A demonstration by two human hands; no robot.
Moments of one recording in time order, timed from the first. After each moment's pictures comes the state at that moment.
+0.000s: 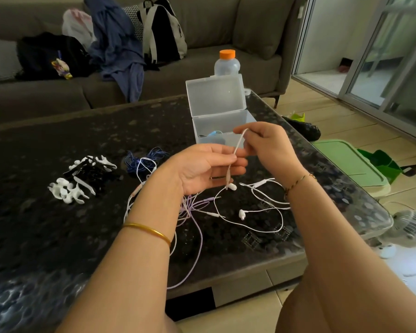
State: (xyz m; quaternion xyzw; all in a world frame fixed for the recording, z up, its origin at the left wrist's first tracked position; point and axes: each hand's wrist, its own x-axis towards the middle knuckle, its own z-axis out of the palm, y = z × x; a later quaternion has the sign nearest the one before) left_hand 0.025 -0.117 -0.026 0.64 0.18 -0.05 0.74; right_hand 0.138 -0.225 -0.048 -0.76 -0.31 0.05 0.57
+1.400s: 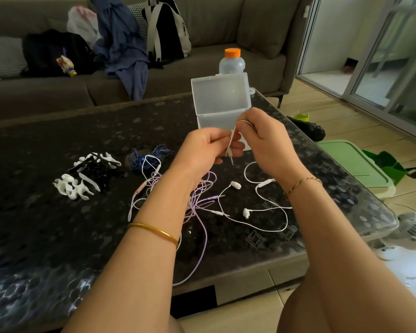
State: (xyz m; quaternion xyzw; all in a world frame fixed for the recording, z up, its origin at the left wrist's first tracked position) left_hand 0.030 -0.115 -0.032 0.77 0.18 0.16 0.59; right_hand 0.120 -0.220 -0.037 -0.78 -0.42 -0.10 0.45
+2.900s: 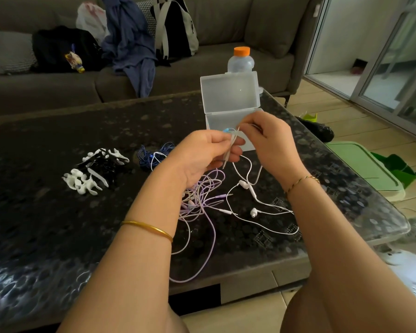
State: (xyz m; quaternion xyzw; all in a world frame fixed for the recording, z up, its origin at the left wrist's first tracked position) left_hand 0.013 -0.102 -0.023 0.74 0.18 0.09 0.64; right_hand 0.122 -0.205 -0.044 -0.78 -0.39 -0.08 0.48
